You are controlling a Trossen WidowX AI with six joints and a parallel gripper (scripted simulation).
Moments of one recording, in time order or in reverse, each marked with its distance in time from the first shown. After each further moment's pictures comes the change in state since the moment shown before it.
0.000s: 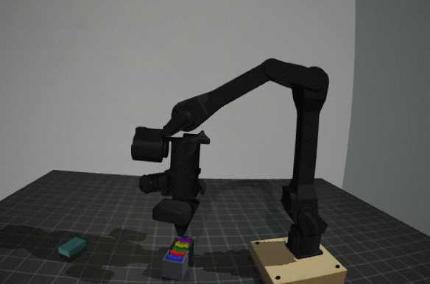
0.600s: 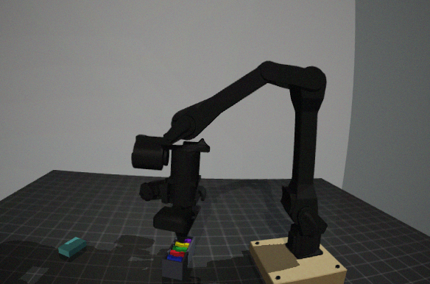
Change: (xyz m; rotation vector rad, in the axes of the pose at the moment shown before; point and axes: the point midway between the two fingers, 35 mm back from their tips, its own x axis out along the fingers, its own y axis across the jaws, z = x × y) arm 0.016 -0.001 -0.002 0.000 0.004 -0.001
